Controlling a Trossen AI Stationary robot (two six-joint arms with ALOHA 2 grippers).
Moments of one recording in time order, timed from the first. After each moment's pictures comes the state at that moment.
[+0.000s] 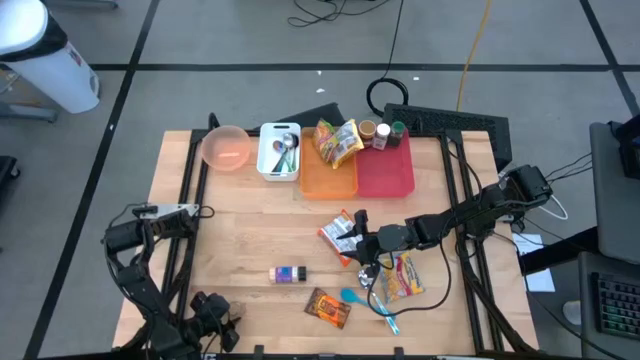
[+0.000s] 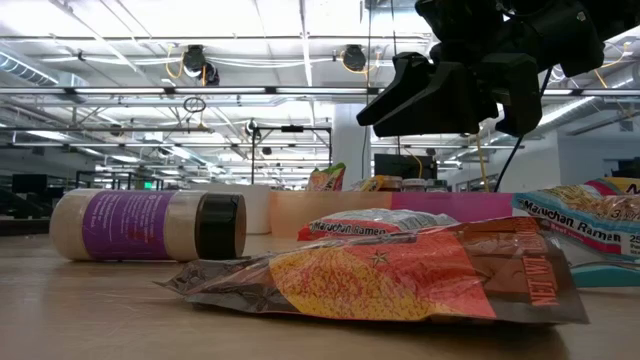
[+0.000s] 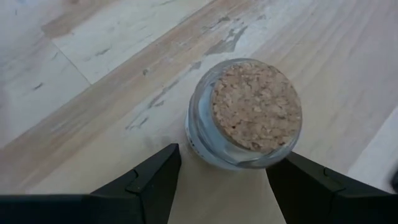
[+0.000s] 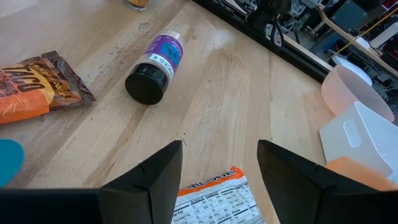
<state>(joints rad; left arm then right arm) -1.21 1.96 1.15 -0.87 -0.54 -2.12 0.29 1.54 0.66 0.46 0.26 -0.38</state>
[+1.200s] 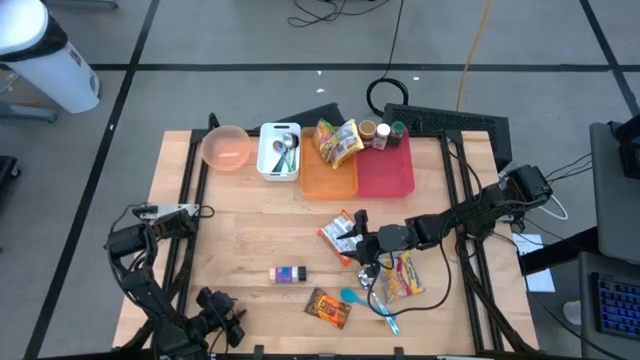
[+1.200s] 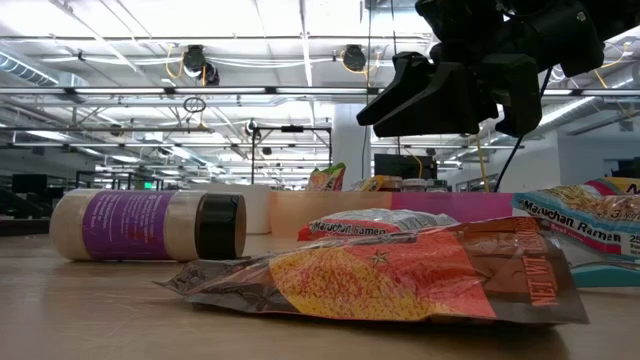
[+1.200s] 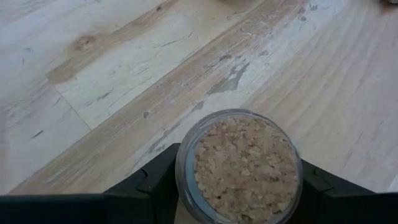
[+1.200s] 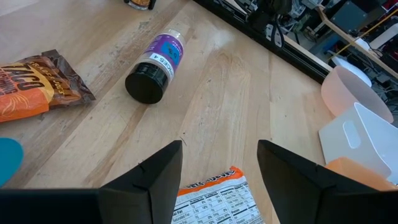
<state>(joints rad) -1.19 2.03 1.14 -0.88 -0.59 -2.11 0.29 1.54 0.66 0.46 0.26 -0.39</state>
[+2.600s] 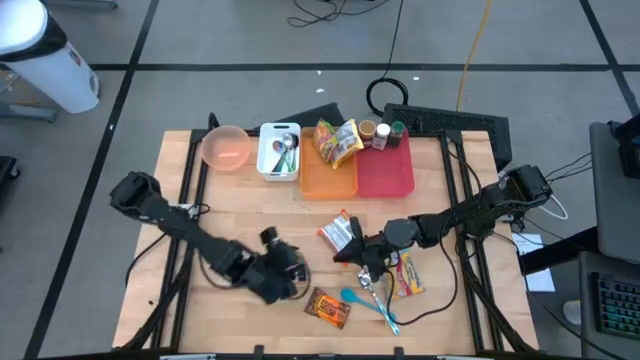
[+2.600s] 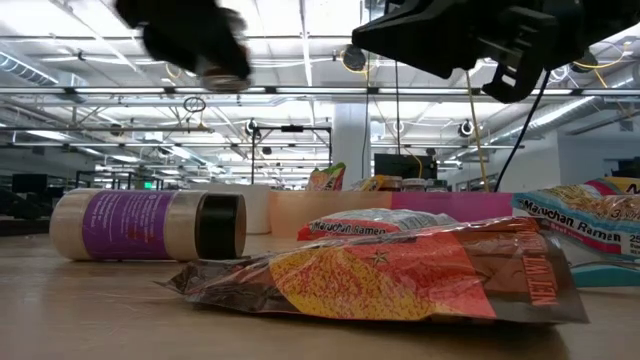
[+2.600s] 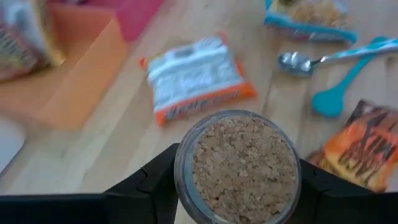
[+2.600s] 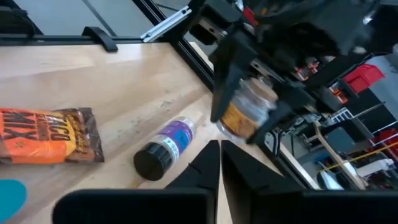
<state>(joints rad) -0.56 1.63 1.14 -0.49 -0.67 -0.66 0.28 1.54 0.66 0.70 0.00 -0.74</state>
